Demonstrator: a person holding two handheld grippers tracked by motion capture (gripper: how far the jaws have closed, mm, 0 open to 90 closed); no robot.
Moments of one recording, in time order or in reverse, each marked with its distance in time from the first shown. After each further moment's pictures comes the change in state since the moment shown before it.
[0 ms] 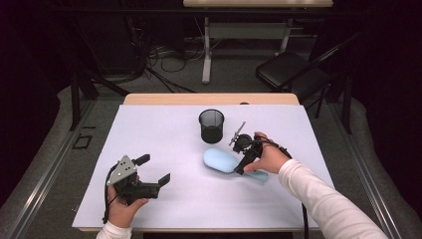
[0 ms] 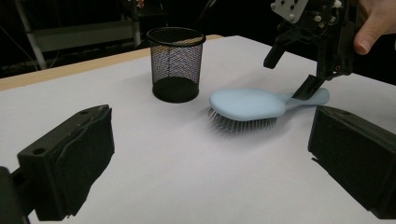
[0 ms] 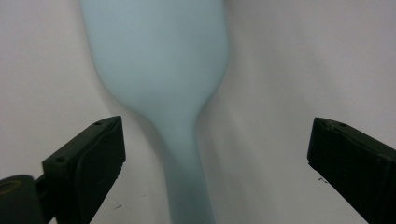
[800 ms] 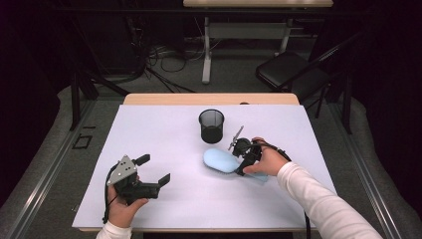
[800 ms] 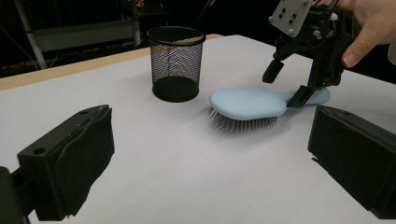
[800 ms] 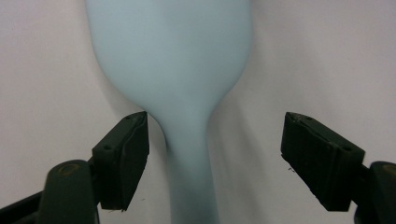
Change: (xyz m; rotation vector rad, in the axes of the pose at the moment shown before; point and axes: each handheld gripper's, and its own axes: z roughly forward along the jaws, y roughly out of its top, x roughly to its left) left arm 0.001 0.000 0.000 0.007 -0.002 0.004; right arm 0.003 -0.004 0.013 0.012 0.028 -0.044
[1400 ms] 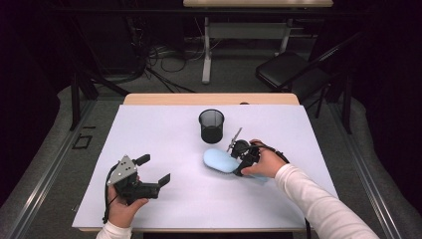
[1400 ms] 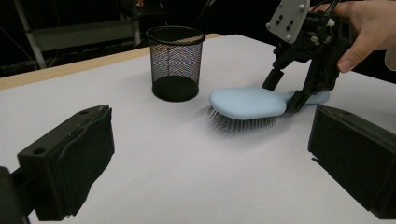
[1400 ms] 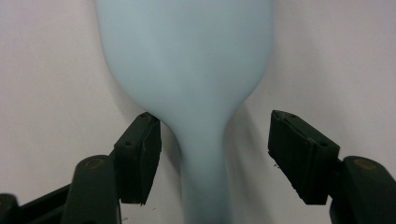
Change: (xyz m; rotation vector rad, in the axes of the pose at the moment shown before) left arm 0.000 0.000 0.000 0.004 0.008 0.004; right arm 0.004 0.001 0.008 -0.001 0.025 0.012
